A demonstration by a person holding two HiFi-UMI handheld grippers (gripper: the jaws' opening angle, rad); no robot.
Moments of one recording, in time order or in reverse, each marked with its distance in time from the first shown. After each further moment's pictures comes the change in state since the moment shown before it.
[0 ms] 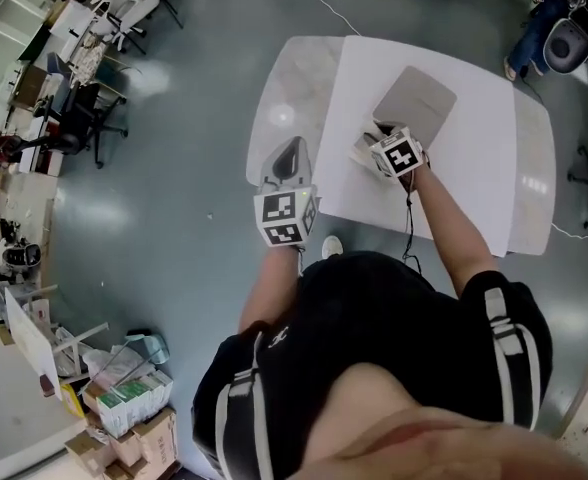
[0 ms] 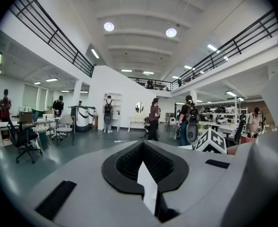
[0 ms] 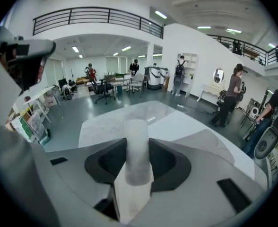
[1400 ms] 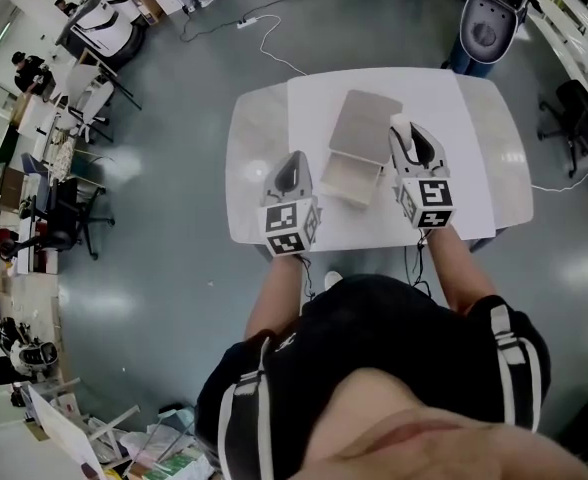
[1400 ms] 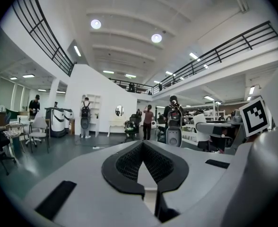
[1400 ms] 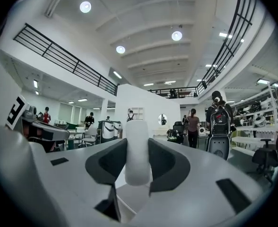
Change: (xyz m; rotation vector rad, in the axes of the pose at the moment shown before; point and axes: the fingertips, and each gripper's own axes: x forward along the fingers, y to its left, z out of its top) left arm 0.054 -0.092 0.029 0.055 -0.048 -0.255; right arm -0.264 -0.079 0.038 0.253 -0.669 -0.617
